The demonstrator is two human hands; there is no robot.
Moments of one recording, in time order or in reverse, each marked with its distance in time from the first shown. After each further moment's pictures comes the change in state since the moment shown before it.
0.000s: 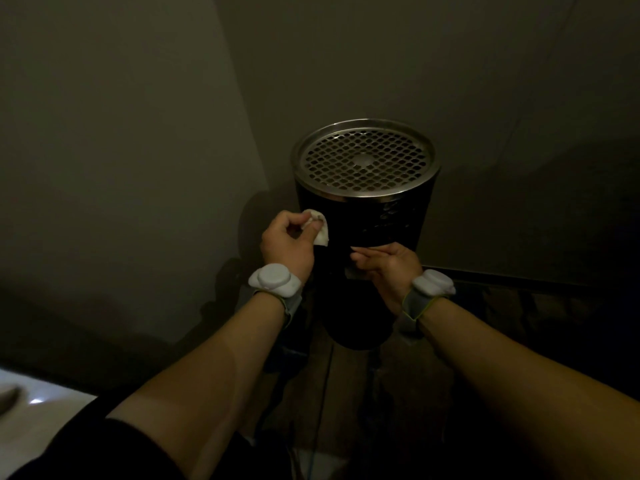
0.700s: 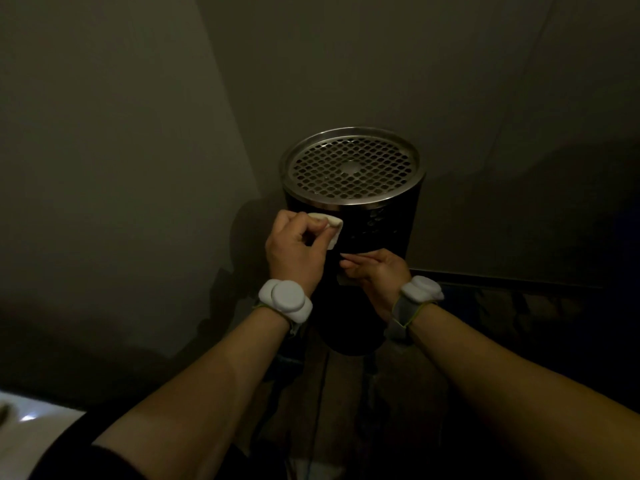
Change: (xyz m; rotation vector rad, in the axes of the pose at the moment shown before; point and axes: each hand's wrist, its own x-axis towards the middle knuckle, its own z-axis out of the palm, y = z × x) left_hand -0.017 0.026 0.013 0.122 -0.040 0.400; right_hand -0.002 0.000 -0.001 -0.014 0.011 -0.034
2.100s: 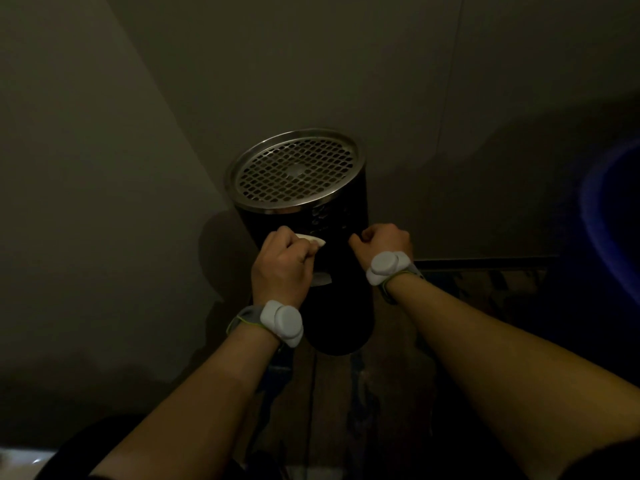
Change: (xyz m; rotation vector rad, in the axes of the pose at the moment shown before) left_hand -0.026 0.020 0.032 0.473 -0.235 0.332; right_hand 0.043 -0.045 -0.073 -1.118 0.316 -0.227
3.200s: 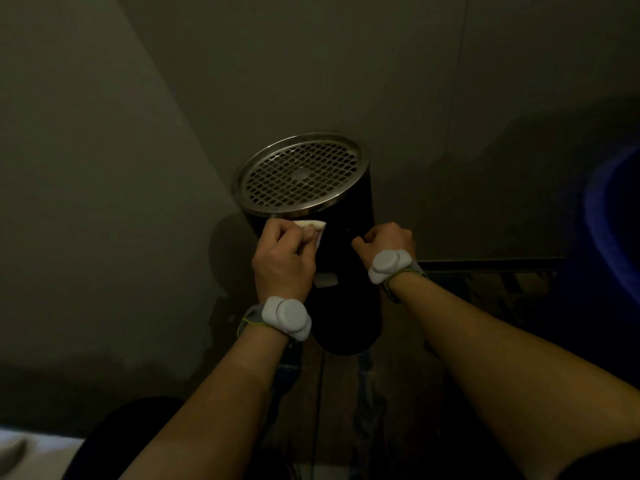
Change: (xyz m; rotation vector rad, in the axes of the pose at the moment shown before) left_hand 0.010 0.018 -0.010 -0.127 0.238 -0.153; right_hand 0.010 0.003 0.001 -0.044 -0.079 -0.006
